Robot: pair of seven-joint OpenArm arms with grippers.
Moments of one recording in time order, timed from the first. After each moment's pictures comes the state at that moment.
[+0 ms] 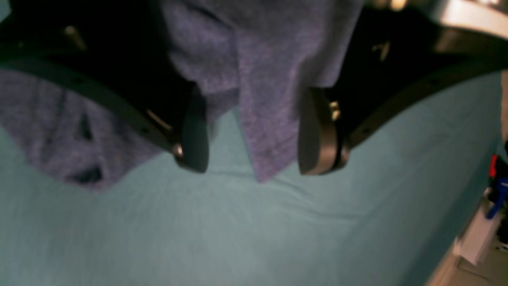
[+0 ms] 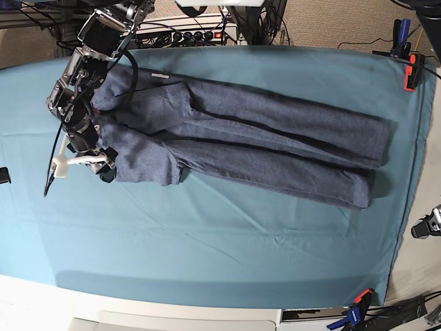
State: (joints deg) left arm -48.5 -44.2 4.9 20.4 -74.9 -43.1 63.8; right arm 5.6 5.5 34.7 81.0 31.8 16.4 -44.8
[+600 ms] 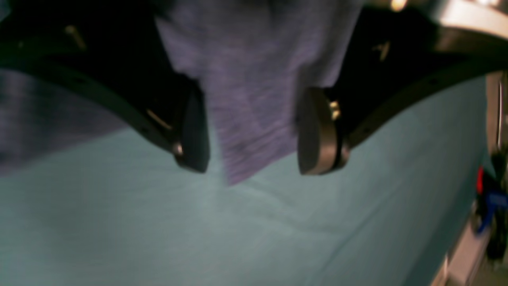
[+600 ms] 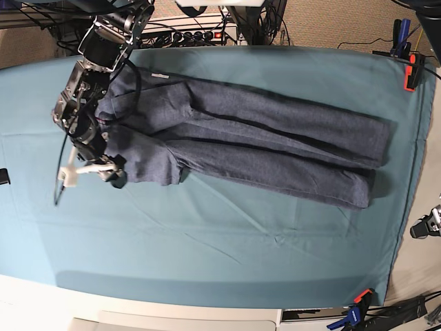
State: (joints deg) left arm -48.5 -43.8 4.9 20.4 -74.9 -43.1 63.8; right arm 9.2 6.0 29.9 75.8 32.7 16.6 -46.9
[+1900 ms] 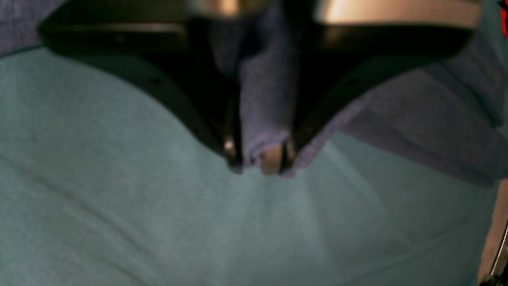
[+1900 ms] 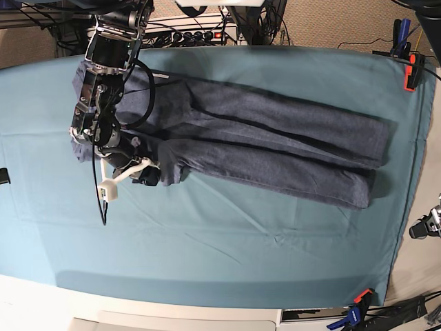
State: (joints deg) left arm -48.5 -43.7 4.9 20.4 -74.9 -43.1 63.8; right arm 8.9 5.9 19.5 78.7 30.6 25.6 -50.2
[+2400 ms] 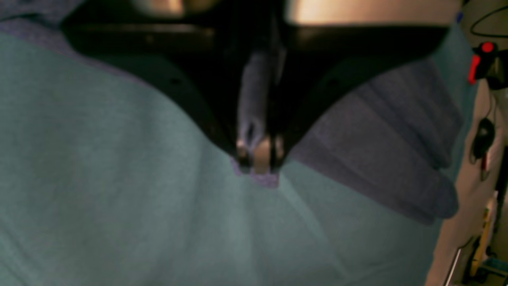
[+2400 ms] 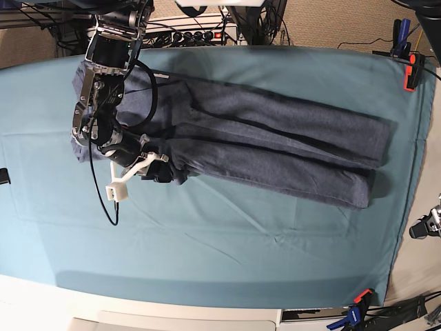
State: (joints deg) left arm -48.5 -43.7 4.9 20.4 -74.9 -43.1 63.8; right arm 8.9 5.9 19.4 78.8 40.2 32.1 -57.3
